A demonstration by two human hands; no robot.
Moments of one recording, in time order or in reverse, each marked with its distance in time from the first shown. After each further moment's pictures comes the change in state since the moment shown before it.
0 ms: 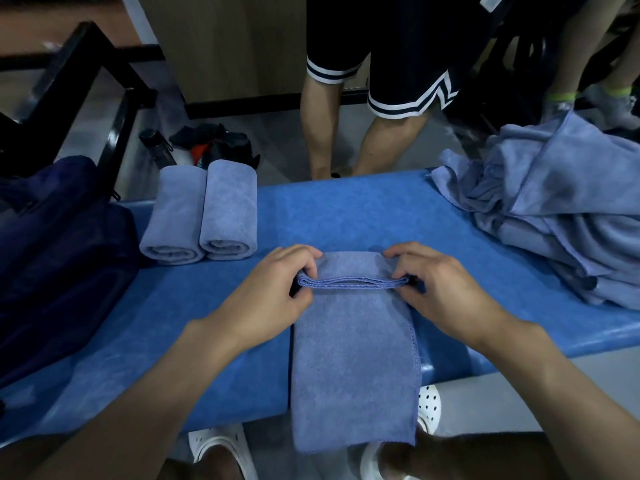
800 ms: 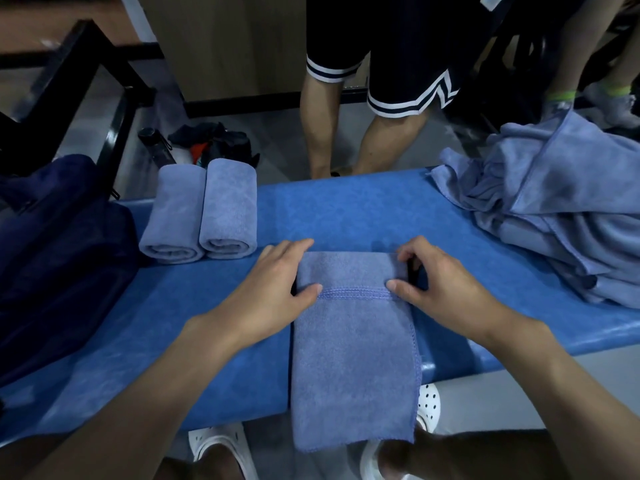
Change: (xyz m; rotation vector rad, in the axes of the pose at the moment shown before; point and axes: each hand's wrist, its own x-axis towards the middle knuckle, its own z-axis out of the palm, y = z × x) left_hand 0.003 0.008 -0.003 0.134 -0.073 -0.156; right_hand 0.001 -0.002 -0.004 0.067 -0.065 0.240
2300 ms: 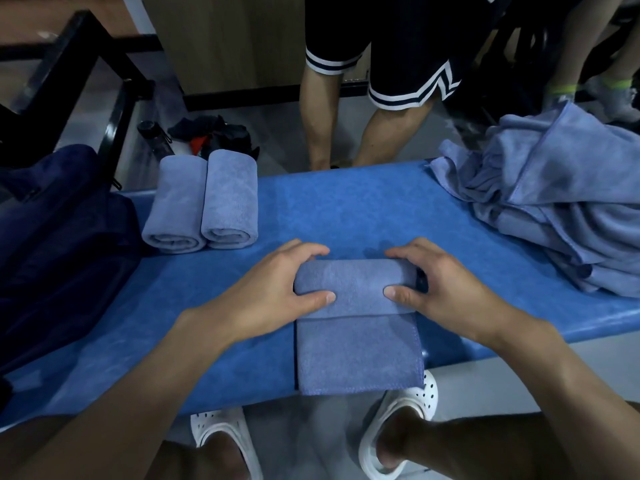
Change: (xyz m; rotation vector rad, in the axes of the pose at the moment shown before) left_hand -0.012 0.005 -0.006 -0.148 -0.098 0.049; right_hand -0.013 -0.007 -0.001 0.052 -0.079 -0.029
